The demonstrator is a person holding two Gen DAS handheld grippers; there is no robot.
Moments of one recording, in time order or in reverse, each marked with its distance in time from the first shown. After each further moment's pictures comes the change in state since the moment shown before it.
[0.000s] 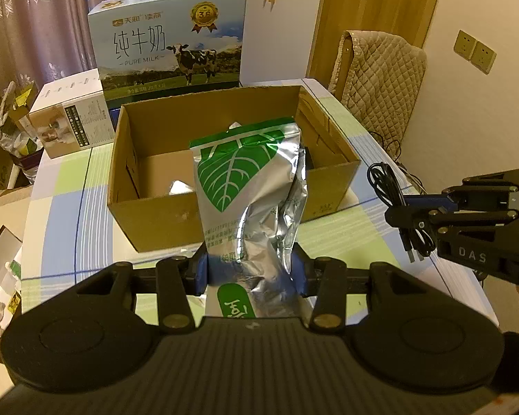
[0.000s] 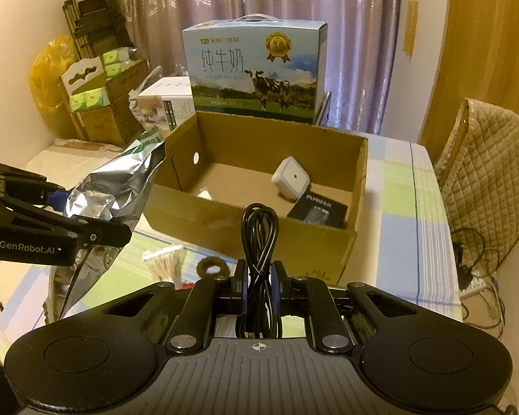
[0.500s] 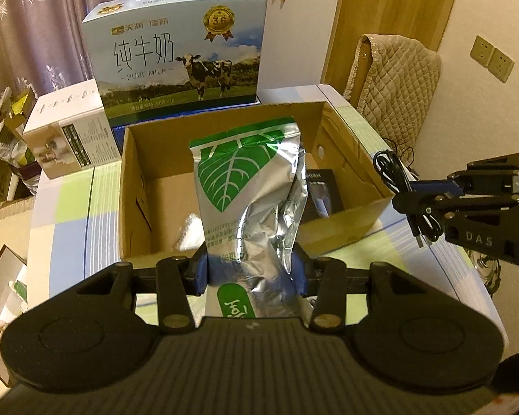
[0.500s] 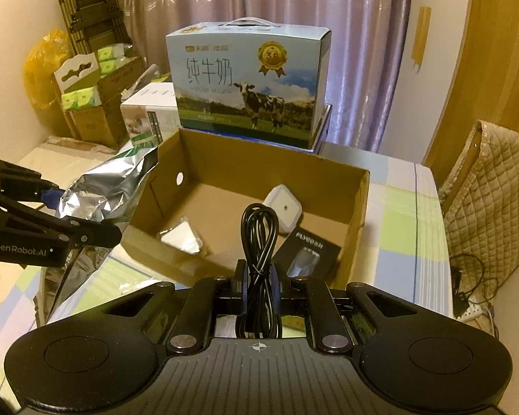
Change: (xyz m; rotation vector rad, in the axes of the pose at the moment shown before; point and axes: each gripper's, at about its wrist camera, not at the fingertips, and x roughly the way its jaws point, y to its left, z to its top) left arm 0.037 0.032 0.056 0.010 0.023 0.009; right arm 0.044 -0.023 0.062 -0.034 0.018 -0.009
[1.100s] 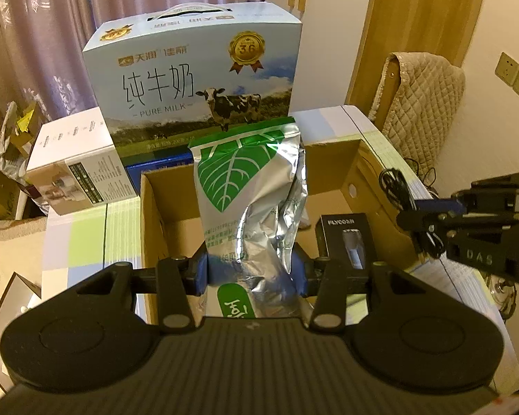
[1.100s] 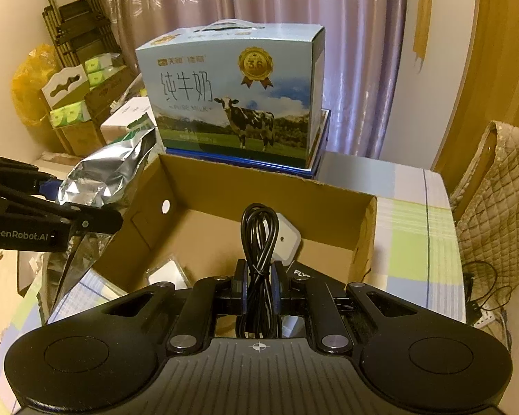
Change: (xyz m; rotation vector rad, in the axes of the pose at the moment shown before) left arm 0.034 0.029 0.067 -0.005 -0.012 0.043; right arm 0.049 -0.025 0.047 0.065 0.013 0.023
